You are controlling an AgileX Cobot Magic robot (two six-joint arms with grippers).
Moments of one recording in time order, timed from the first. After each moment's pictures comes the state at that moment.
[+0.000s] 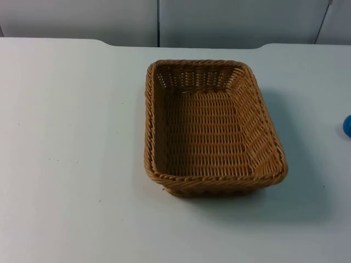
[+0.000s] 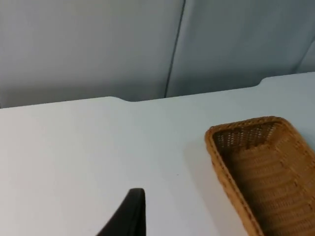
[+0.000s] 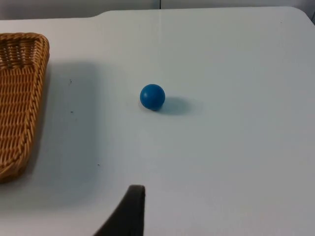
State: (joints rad) right arm -0.03 0.00 -0.51 -0.10 1.08 0.02; left arm 0.00 0.84 -0.88 -0.56 0.67 0.46
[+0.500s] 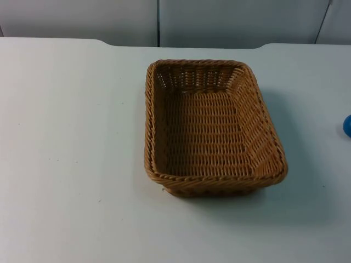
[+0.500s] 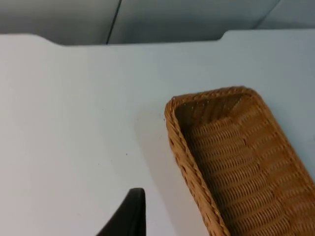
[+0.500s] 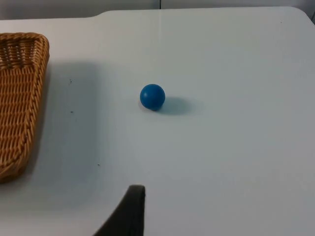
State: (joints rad) right arm -0.03 0.00 -0.51 -0.10 1.08 0.02; left arm -0.03 1.41 -1.09 -0.87 0.69 0.69
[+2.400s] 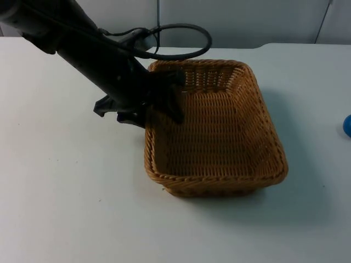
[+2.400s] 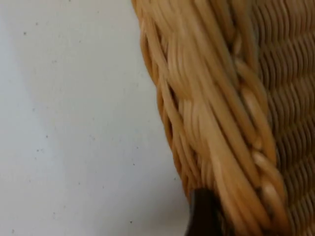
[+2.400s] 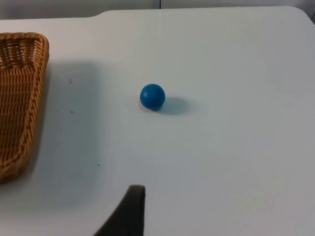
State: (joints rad) right arm -0.03 0.00 -0.51 -0.10 1.08 0.02; left arm -0.34 2.27 -1.49 -0.94 0.71 0.54
